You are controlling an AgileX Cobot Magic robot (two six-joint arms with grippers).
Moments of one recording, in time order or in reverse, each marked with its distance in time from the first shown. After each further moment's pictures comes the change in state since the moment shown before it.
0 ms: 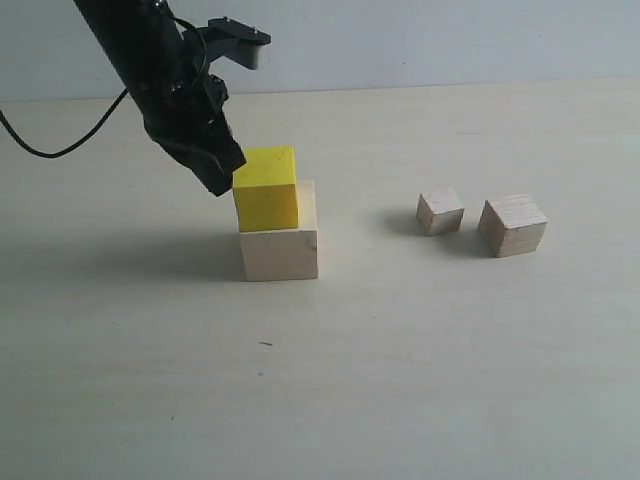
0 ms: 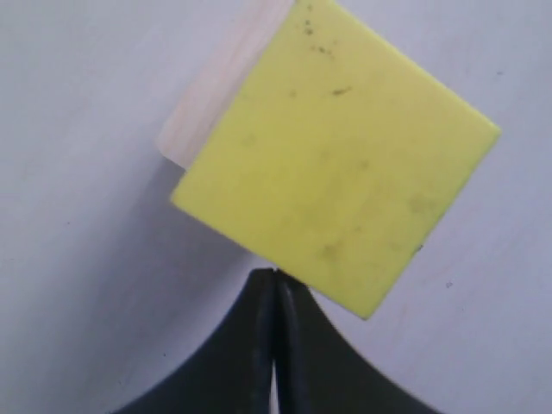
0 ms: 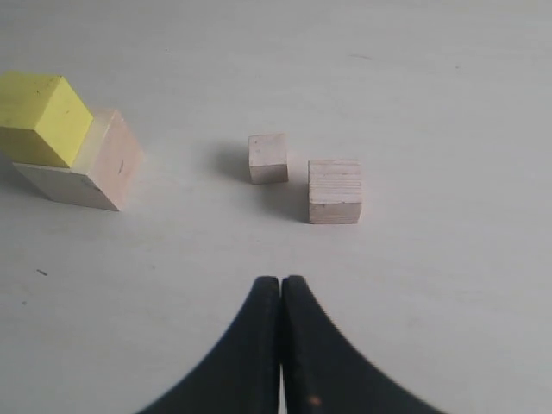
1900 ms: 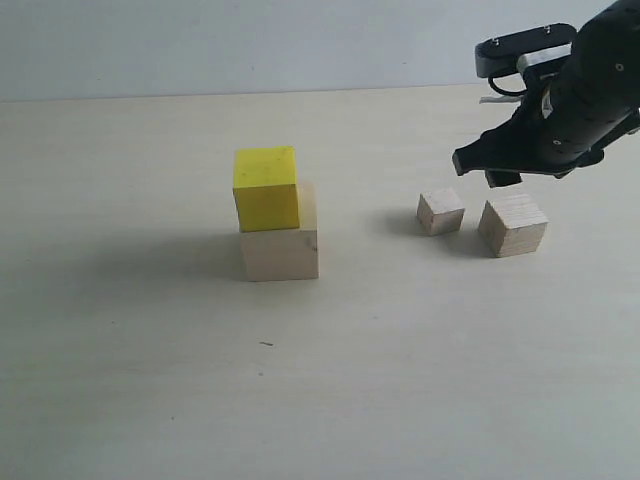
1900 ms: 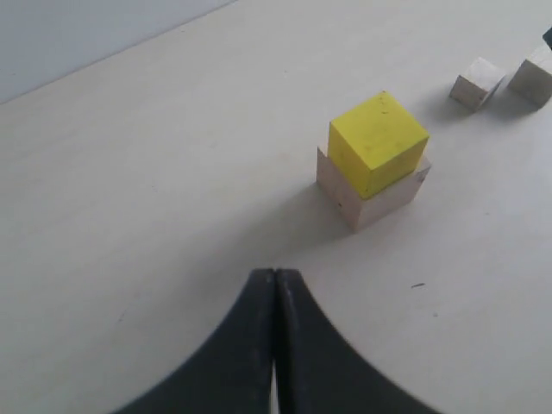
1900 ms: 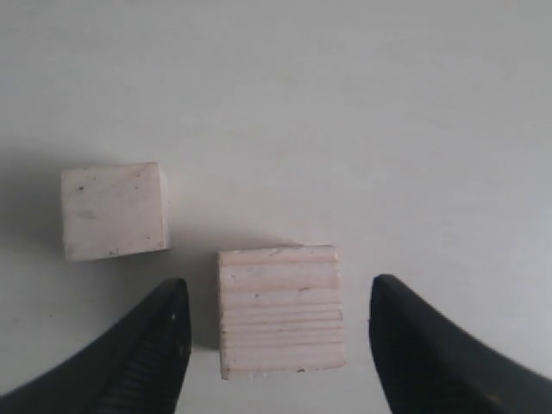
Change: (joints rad) left arm 0.091 -1.038 0.554 0.148 -0.222 -0.364; right arm -0.032 0.983 -0.185 -0.366 -0.416 0.283
